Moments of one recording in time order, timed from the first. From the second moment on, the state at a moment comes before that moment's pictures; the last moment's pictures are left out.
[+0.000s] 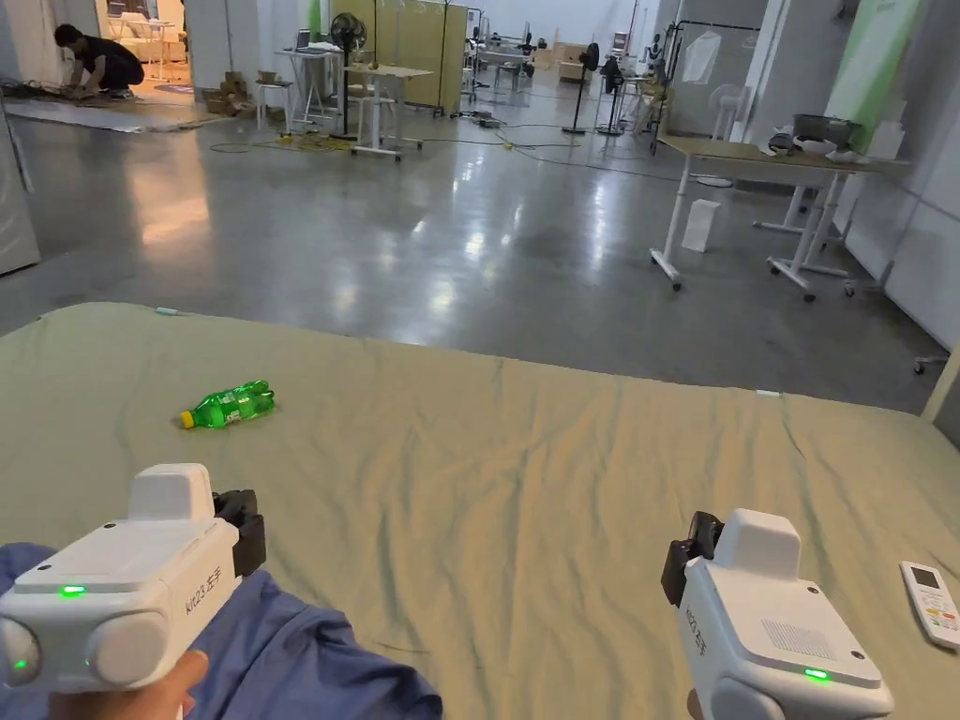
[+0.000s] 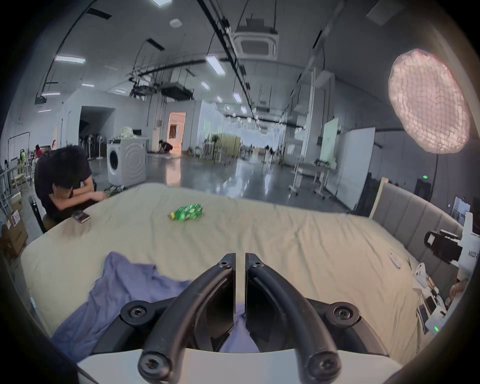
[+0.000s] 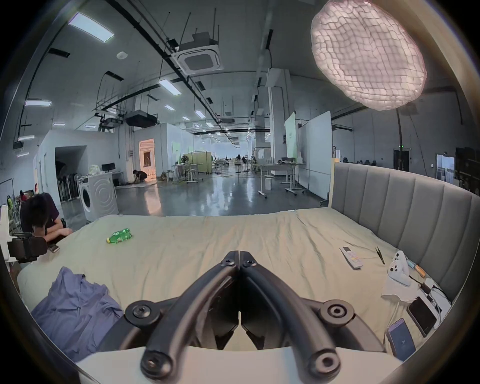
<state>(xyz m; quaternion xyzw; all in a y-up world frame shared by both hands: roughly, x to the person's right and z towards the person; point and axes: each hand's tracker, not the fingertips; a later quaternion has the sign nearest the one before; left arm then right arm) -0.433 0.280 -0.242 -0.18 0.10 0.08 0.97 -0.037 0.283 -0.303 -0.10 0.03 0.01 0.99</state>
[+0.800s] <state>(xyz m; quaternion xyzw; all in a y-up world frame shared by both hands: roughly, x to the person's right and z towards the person) -0.564 0.132 -0.229 -0.48 0.15 0.12 0.85 -0.054 0.238 -0.303 -0.16 0.06 0.03 0.98</state>
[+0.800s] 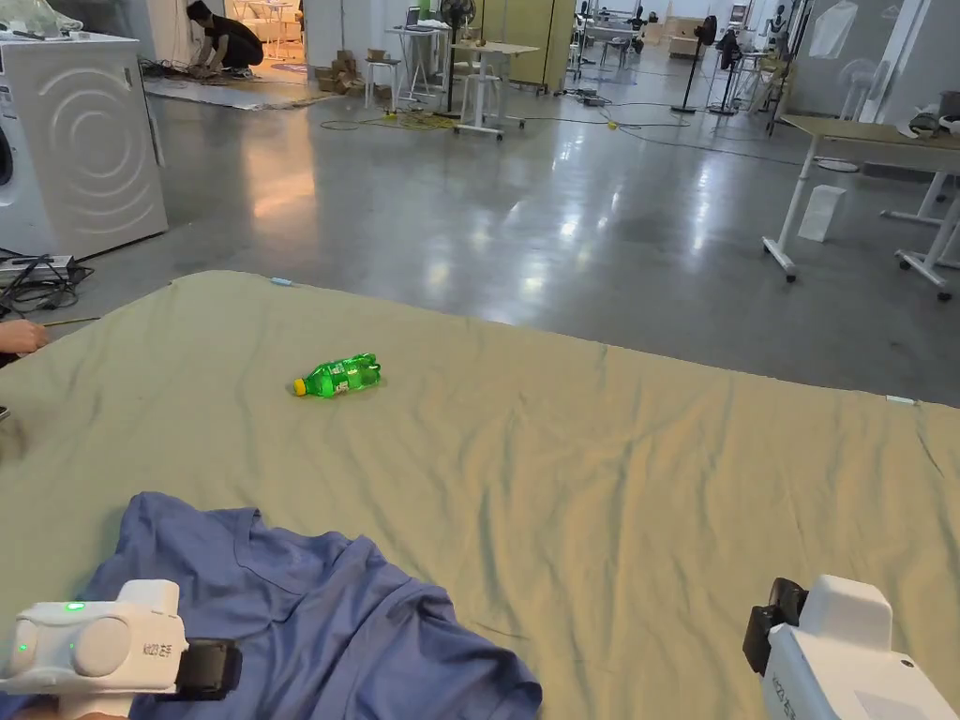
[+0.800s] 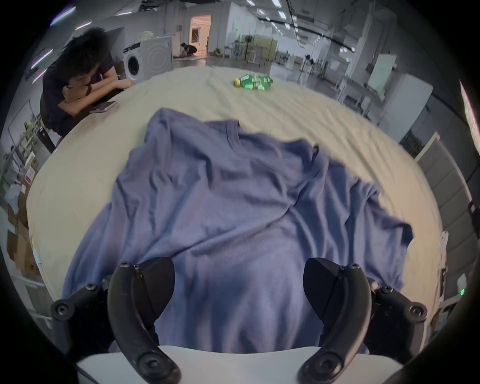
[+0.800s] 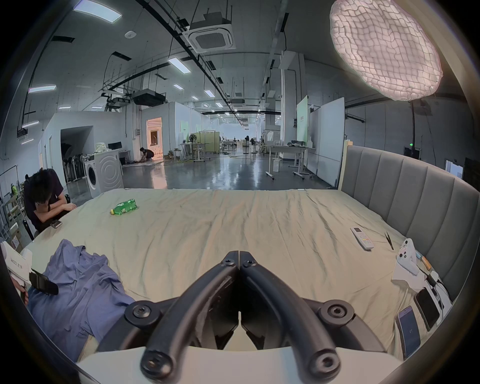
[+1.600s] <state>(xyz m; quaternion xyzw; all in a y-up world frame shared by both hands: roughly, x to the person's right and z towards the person) -0.547 0.177 -0.202 -0.32 0.14 0.08 0.93 -0.052 0.234 -0.293 -0.17 0.05 0.03 0.98</state>
